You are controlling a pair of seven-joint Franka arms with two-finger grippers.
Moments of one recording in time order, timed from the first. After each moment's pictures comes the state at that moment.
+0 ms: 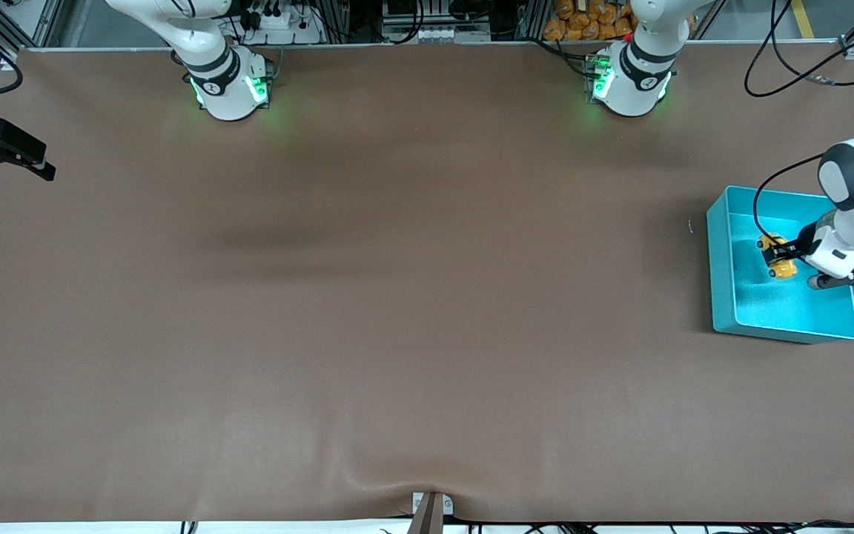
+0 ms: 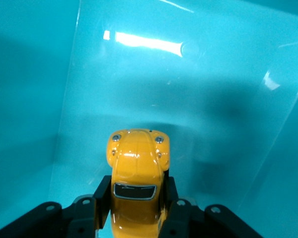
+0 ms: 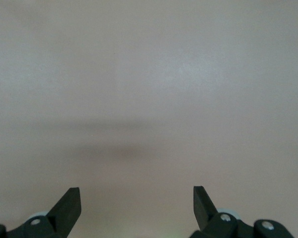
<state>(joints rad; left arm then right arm) 0.47 0.35 -0.07 -2.15 0.25 2.42 0.08 -0.06 -0.08 -0.01 -1.60 0.03 1.51 -0.09</state>
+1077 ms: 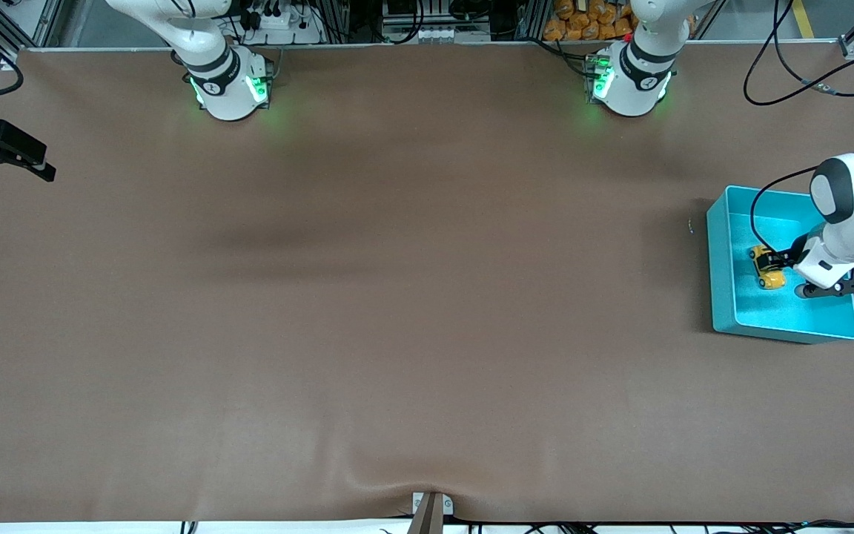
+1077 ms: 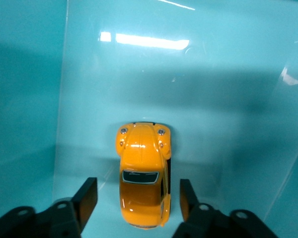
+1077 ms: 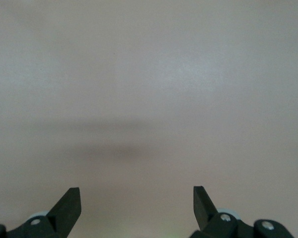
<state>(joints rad) 0.47 0.41 -0.08 -2.11 0.30 2.44 0.08 -0.06 -0.08 -0.01 -1.60 0.03 1.51 -0.09</state>
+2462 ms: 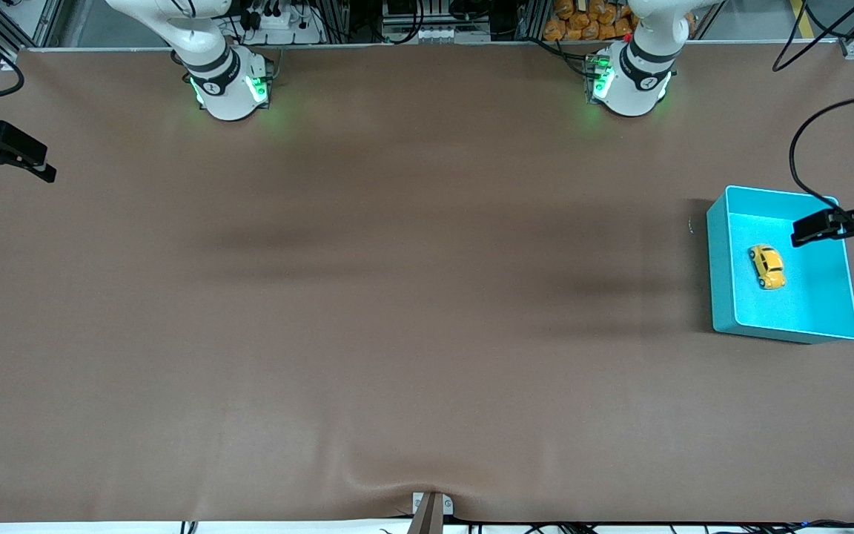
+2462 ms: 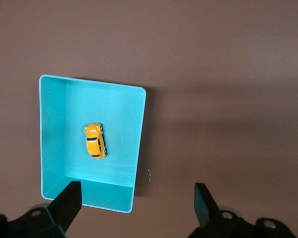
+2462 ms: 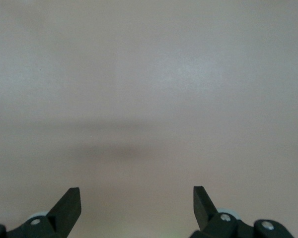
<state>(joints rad) 0.28 0.13 -0.25 -1.55 0.11 1.63 0.05 -0.06 -0.08 -0.01 -1.61 0.03 1.52 -0.09</state>
